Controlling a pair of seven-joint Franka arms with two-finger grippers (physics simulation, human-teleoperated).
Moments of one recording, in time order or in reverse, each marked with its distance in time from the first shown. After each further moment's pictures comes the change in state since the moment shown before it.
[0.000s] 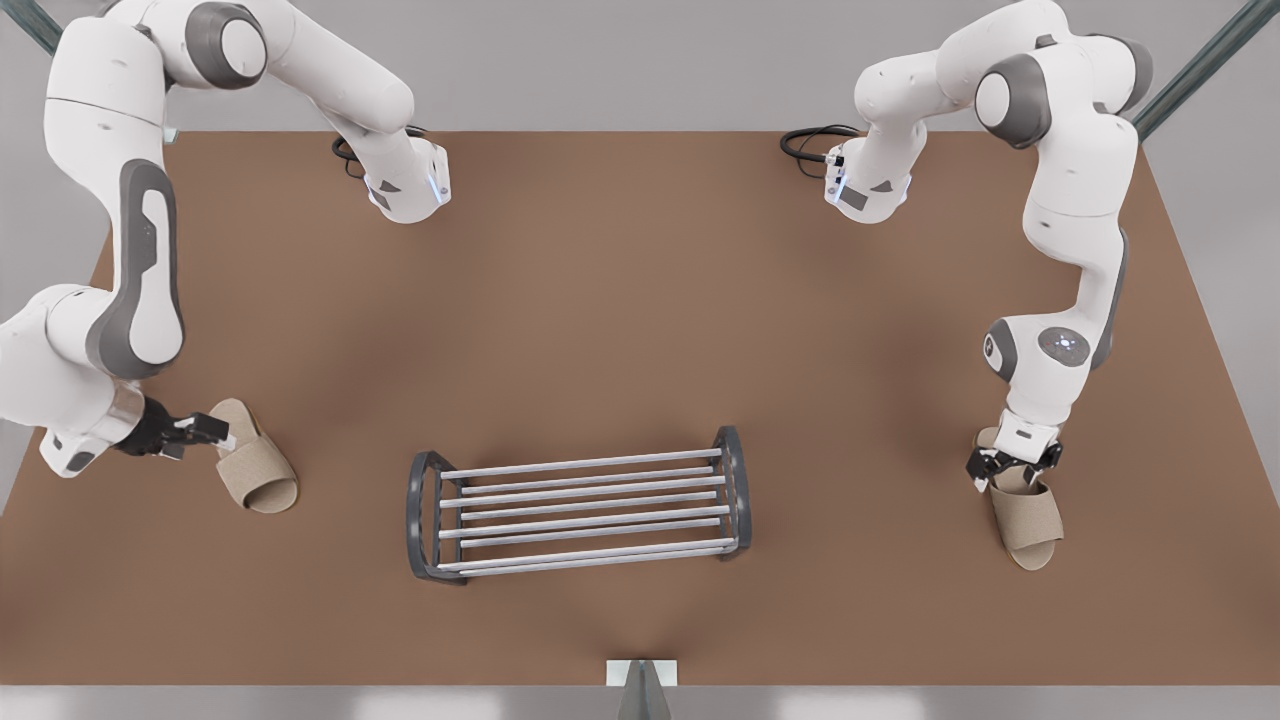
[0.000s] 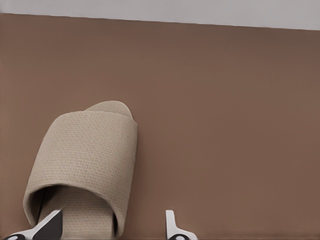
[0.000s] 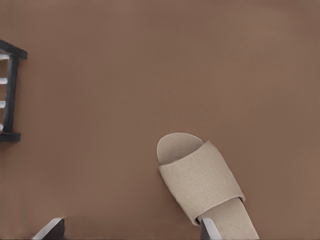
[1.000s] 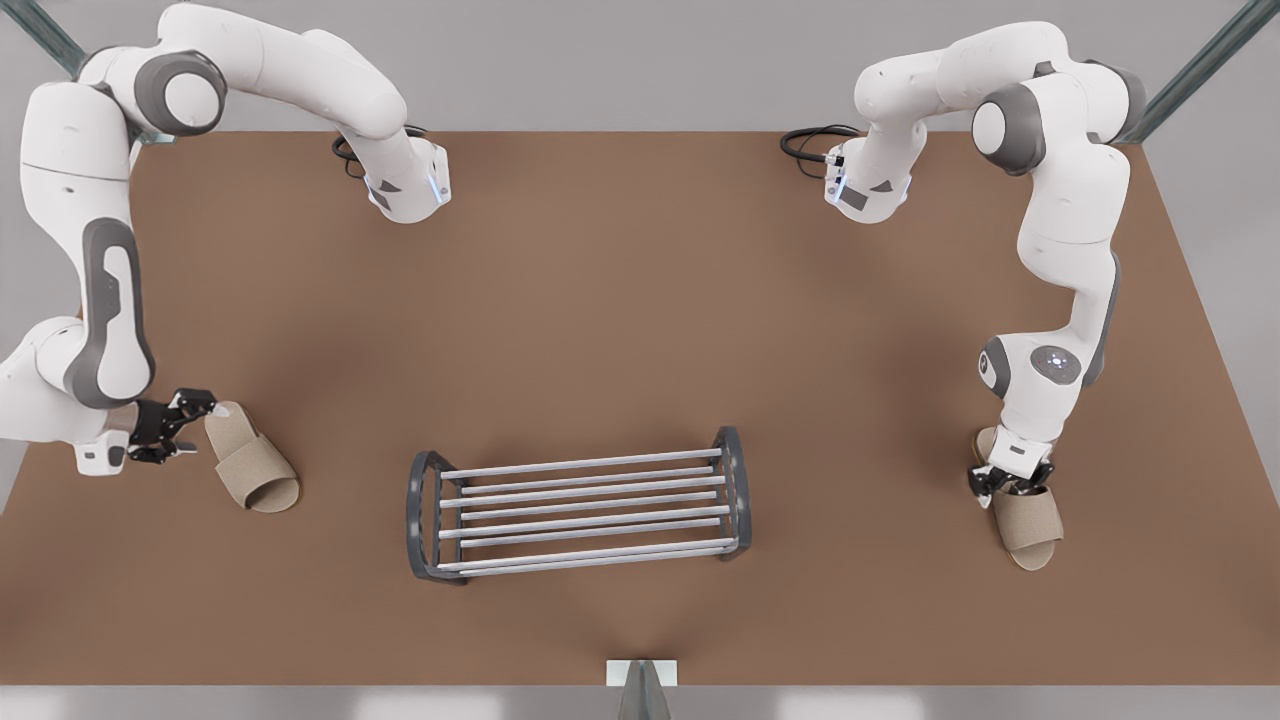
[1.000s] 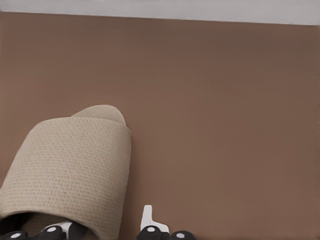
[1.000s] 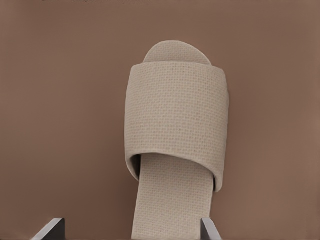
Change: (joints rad) left arm -0.005 0.109 0.001 0.096 0.009 0.034 -0.003; right arm -0.246 0.283 0.051 0.023 -0.109 -0.028 -0.770
